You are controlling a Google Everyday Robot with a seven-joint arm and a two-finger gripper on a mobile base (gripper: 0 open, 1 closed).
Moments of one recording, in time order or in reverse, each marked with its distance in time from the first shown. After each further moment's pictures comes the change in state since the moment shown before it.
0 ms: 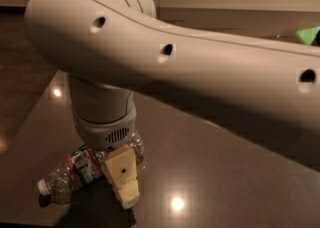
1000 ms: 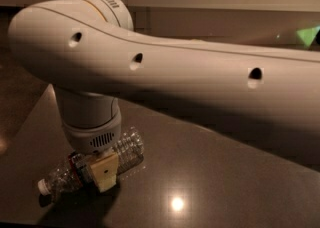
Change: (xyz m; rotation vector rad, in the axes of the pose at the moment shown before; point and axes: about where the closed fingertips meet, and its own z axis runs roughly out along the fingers) arm -0.013 -0.014 0.020 -0.020 0.005 0.031
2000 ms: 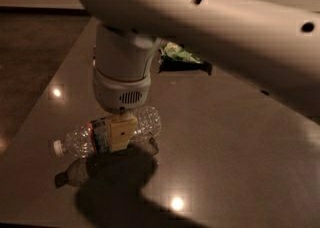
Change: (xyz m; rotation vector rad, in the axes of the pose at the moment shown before) arm 0.040 -0.019 -0.045 0.013 -0.117 0.107
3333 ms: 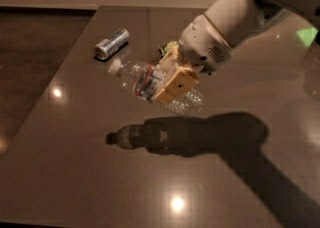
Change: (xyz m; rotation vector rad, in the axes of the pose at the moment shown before) arm 0.096 -0.023 -0.080 0.100 -0.505 0.365
